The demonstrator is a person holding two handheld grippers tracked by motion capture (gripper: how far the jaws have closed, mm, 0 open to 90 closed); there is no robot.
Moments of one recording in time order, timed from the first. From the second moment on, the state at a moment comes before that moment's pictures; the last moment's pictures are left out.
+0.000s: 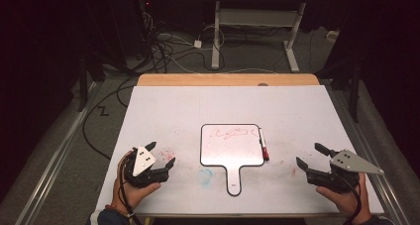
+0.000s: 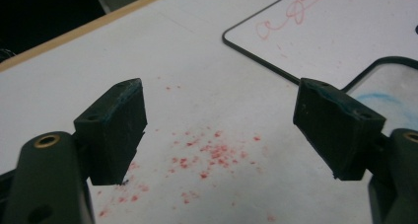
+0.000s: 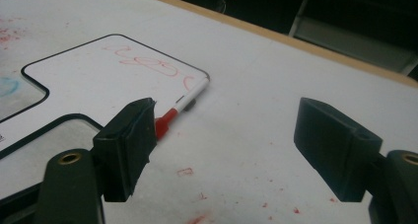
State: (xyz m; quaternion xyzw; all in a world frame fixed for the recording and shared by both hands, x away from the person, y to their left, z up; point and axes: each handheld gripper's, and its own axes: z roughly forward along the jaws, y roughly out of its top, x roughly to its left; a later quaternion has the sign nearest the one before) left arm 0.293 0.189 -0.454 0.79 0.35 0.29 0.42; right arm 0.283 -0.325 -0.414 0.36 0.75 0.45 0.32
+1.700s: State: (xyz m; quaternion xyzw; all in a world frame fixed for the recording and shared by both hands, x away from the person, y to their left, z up) left arm 0.300 0.174 -0.466 0.83 0.33 0.25 0.38; right arm 0.439 -0.241 -0.436 0.47 0.82 0.31 0.08
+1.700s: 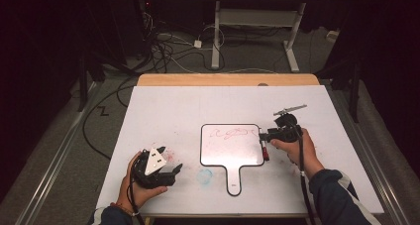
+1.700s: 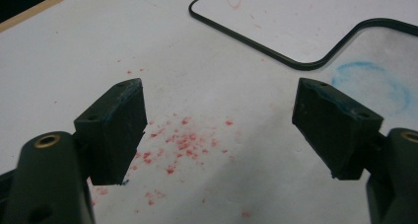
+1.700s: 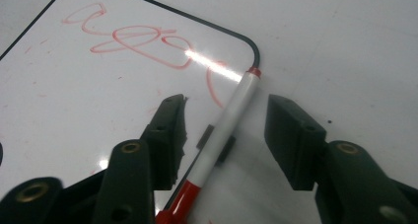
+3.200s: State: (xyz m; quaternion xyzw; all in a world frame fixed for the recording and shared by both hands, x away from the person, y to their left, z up) left arm 0.312 0.104 -0.429 0.78 0.33 0.12 0.52; right arm 0.375 -0.198 -0.405 0.38 0.78 0.48 0.12
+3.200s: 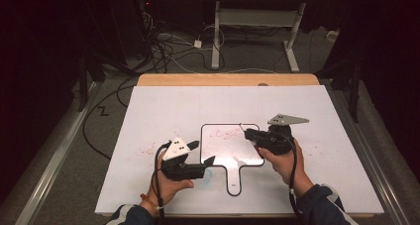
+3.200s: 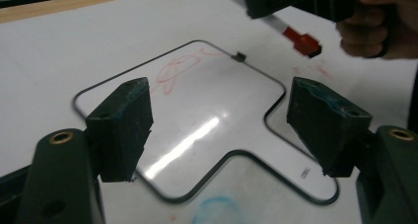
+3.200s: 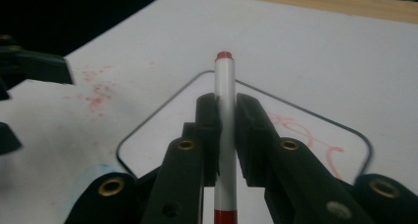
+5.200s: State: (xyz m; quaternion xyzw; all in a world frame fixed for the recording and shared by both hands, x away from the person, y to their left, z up) left arm 0.331 0.058 -0.433 0.79 0.29 0.11 0.53; right arm 0.320 -0.163 -0.403 0.31 0.75 0.56 0.15
